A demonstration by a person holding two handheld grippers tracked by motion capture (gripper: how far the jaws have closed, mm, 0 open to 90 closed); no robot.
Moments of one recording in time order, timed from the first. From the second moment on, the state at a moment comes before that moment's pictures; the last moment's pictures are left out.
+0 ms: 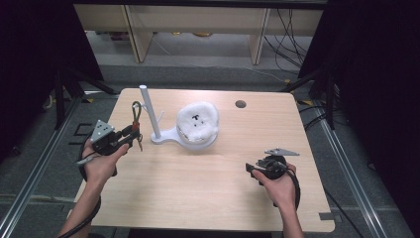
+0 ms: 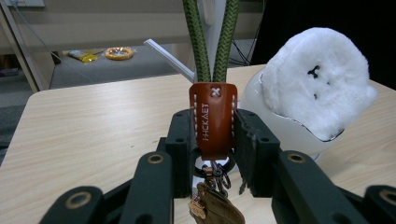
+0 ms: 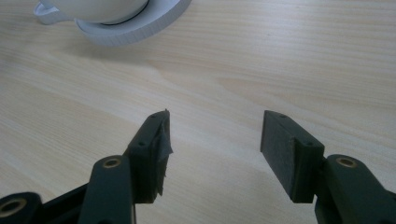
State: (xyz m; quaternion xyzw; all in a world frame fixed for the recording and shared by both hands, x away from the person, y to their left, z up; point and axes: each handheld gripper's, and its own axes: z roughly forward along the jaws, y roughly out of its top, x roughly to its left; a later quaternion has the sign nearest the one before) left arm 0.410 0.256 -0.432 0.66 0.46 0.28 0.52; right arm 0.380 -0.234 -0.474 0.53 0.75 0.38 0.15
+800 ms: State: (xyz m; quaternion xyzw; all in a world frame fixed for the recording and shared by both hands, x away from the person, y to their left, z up) left arm 0.428 0.244 -0.447 0.66 0.47 0.27 0.51; right arm 0.378 -0.230 -0.473 0.55 0.73 0.38 0.13
